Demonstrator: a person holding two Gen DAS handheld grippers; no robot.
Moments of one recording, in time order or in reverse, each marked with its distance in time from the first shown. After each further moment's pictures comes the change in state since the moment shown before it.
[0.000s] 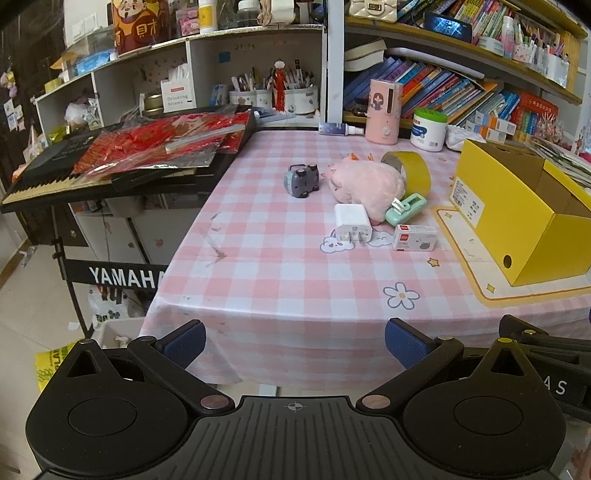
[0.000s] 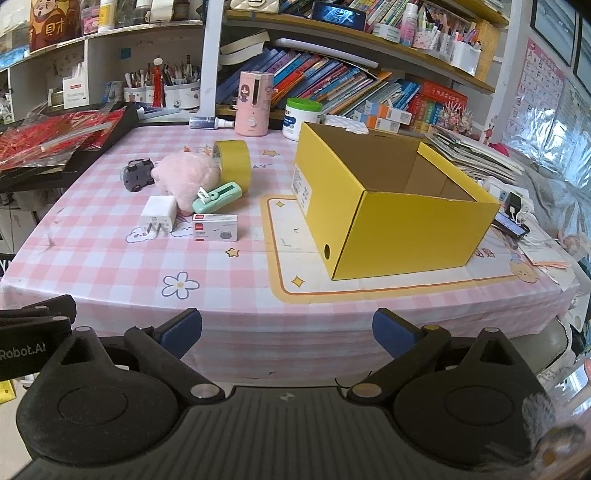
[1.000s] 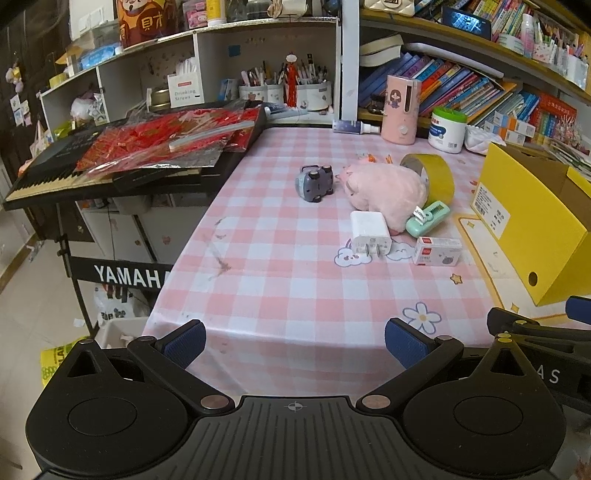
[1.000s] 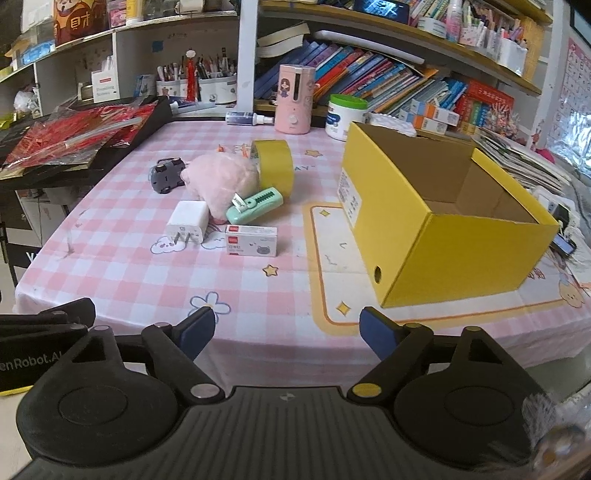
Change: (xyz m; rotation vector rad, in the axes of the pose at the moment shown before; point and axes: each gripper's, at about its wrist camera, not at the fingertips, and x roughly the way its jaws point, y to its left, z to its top) left arm 0.031 0.003 0.019 -0.025 0.015 0.034; right arm 0.045 0.011 0.026 -0.043 0.018 0.128
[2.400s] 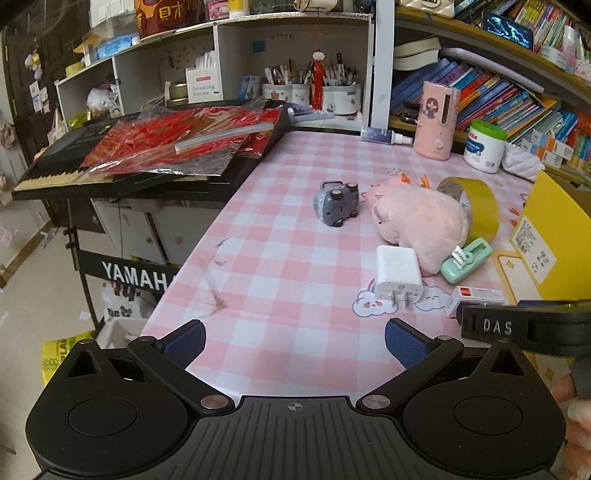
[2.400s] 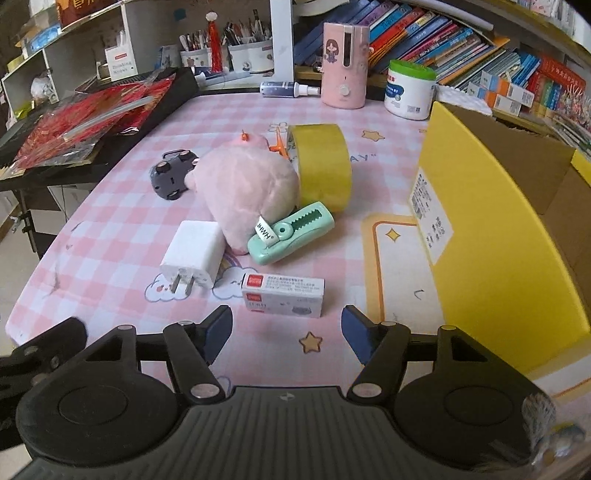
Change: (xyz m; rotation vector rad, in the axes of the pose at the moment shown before) left arm 0.055 -0.006 0.036 -0.070 -0.002 0.078; right arm 0.118 0.002 0.063 -0.009 0.121 0.165
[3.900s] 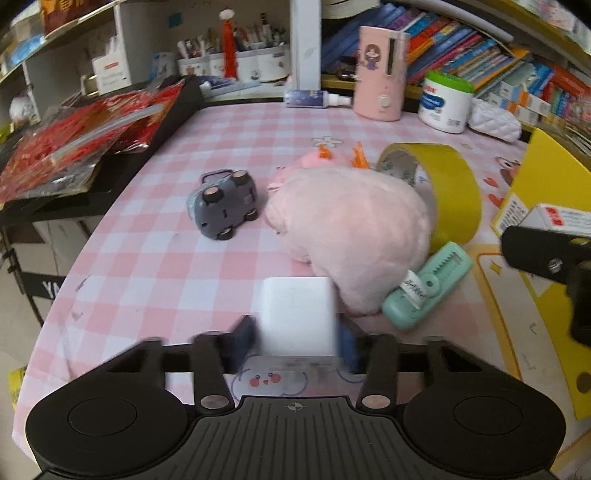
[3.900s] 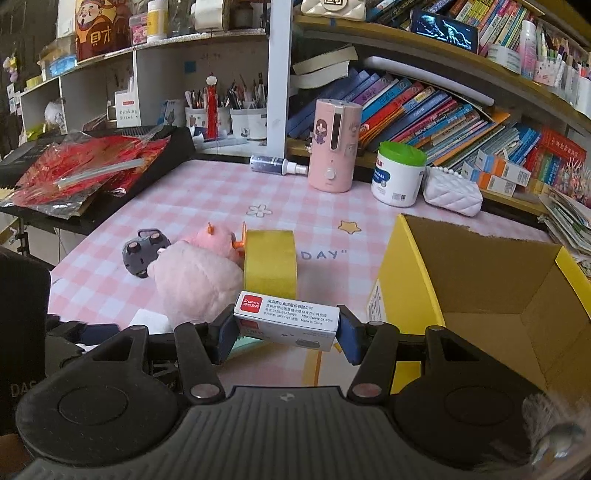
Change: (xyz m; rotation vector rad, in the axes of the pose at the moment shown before) left arm 0.099 -0.080 0.037 0.113 0.092 -0.122; right arm -0.017 -0.040 0.043 -0.106 -0.188 -0.010
